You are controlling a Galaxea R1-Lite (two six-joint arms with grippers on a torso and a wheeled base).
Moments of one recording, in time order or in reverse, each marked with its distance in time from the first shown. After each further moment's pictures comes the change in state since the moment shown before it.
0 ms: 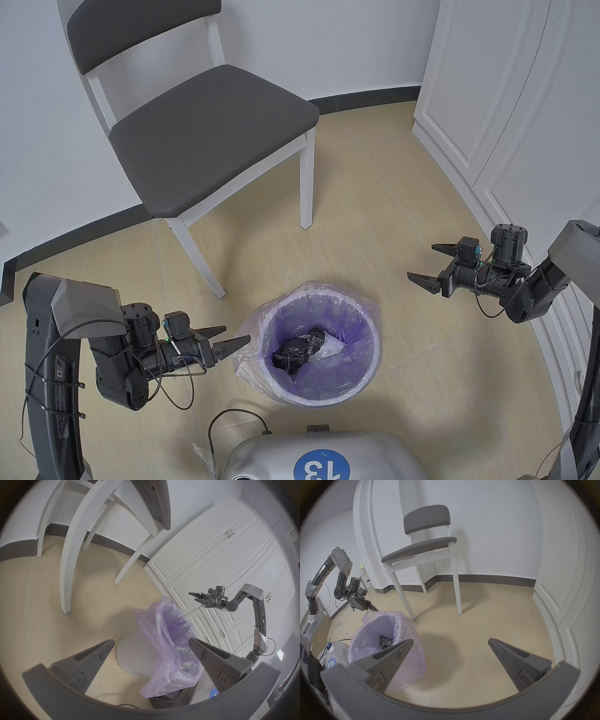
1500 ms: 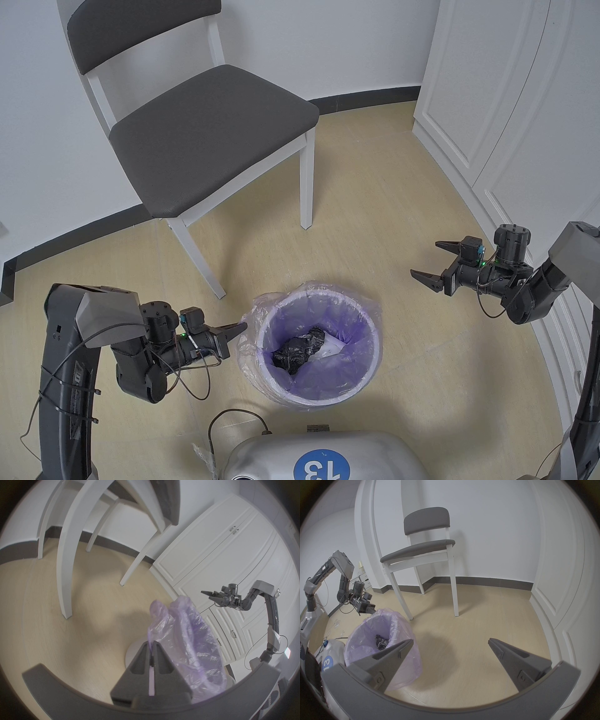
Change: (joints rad) left arm -0.030 0.116 -0.231 0.115 0.104 0.016; right arm -0.011 0.013 0.002 -0.051 -0.001 -0.006
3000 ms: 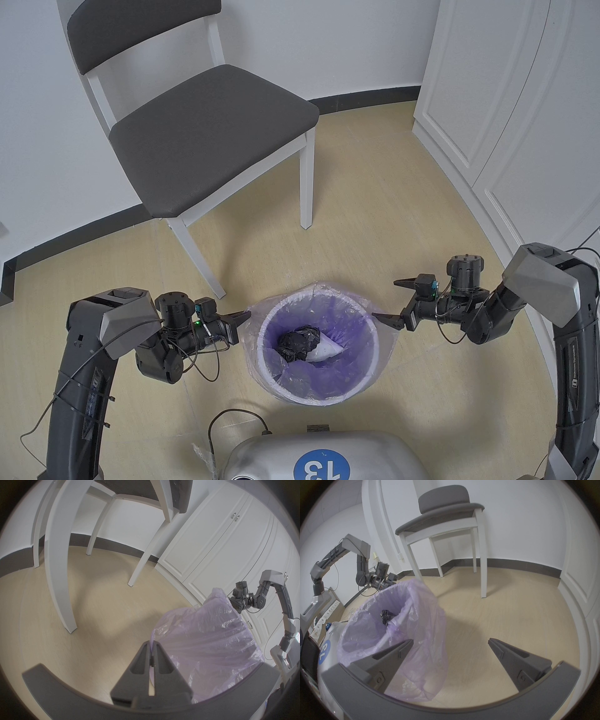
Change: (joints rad) left arm 0.012 0.146 -0.341 0.180 0.060 0.121; right arm 0.134 0.246 -0.147 0.107 0.001 -0.096
